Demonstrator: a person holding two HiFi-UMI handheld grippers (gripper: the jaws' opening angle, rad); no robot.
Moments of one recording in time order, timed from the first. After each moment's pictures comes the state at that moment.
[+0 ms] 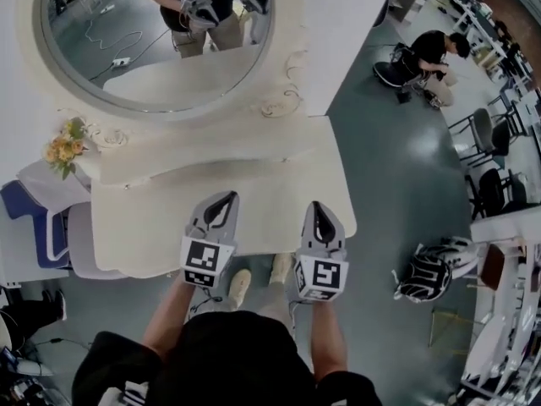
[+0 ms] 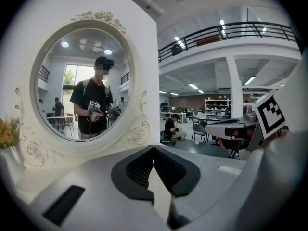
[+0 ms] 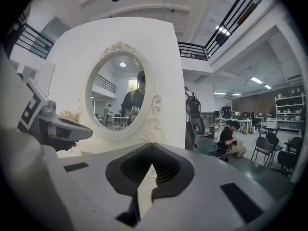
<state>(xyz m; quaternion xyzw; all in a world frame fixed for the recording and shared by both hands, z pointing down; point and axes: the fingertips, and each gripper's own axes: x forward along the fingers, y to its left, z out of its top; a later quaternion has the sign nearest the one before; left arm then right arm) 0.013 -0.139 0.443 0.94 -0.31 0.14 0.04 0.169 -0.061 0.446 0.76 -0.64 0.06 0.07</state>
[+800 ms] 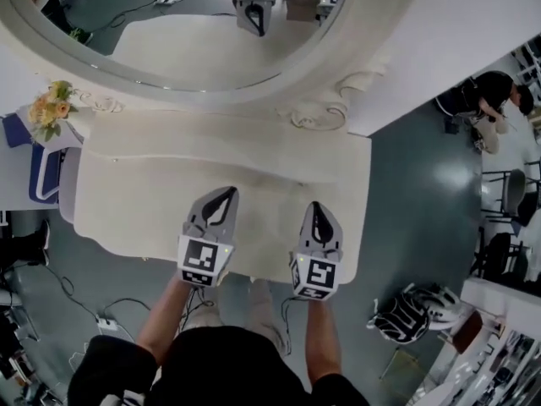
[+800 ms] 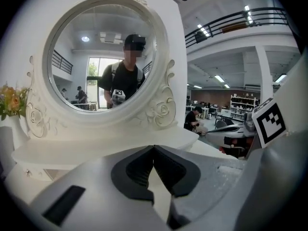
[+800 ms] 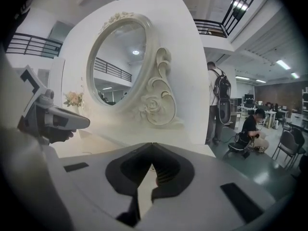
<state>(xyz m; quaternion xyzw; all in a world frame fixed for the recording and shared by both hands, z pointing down) 0.029 -0.222 0.543 0.88 -0.43 0.18 0.12 0.202 -0.183 0.574 0.67 -0.72 0.13 0.13</state>
